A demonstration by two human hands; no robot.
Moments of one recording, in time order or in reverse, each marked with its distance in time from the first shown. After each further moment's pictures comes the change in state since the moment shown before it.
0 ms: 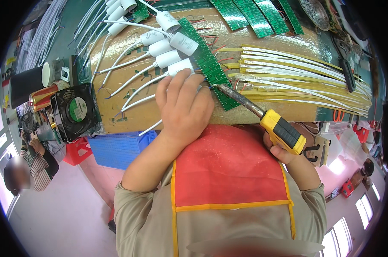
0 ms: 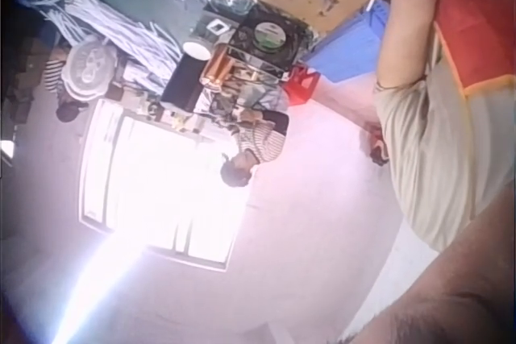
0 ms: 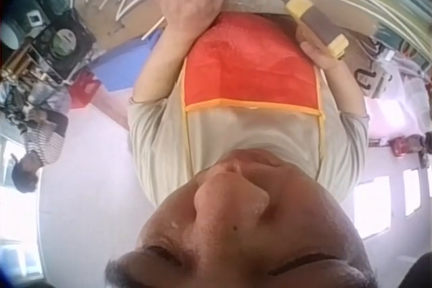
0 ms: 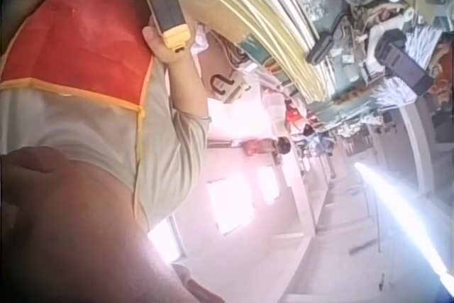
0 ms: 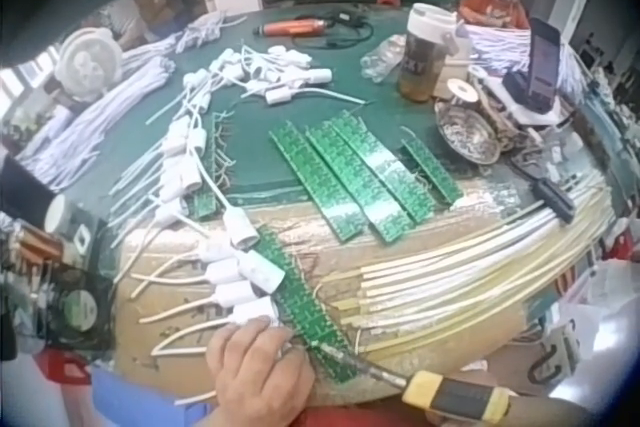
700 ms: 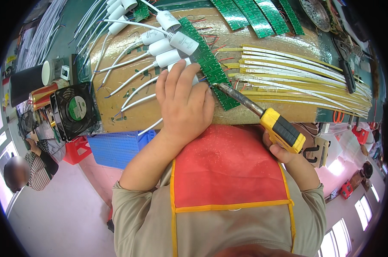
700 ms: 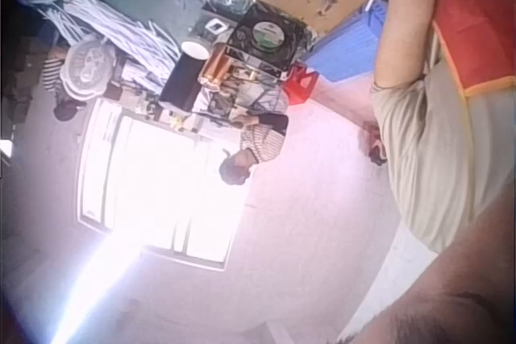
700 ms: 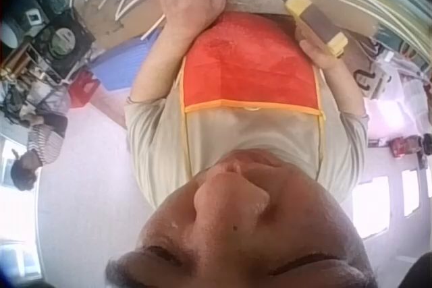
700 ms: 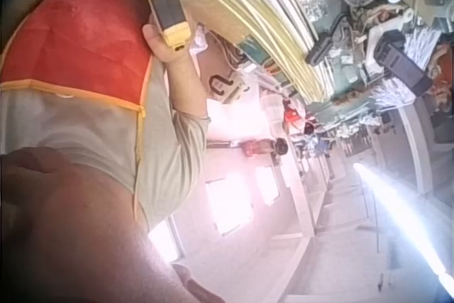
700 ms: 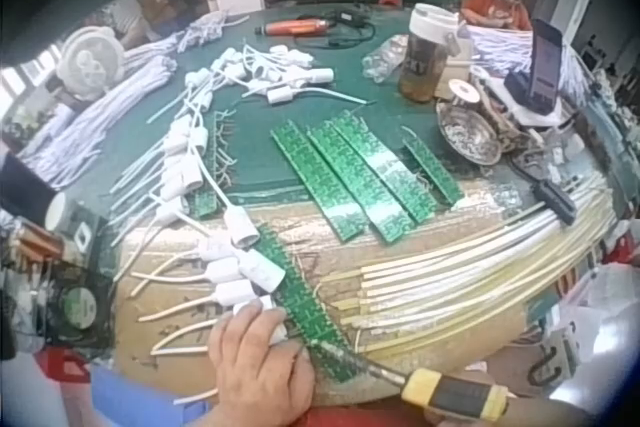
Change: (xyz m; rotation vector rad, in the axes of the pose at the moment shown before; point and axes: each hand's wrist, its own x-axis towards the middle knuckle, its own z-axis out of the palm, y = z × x) left_hand 0.003 0.002 -0.003 -0.029 -0.119 -0.126; right_hand -0.005 0.009 -0.001 0.050 -0.010 0.042
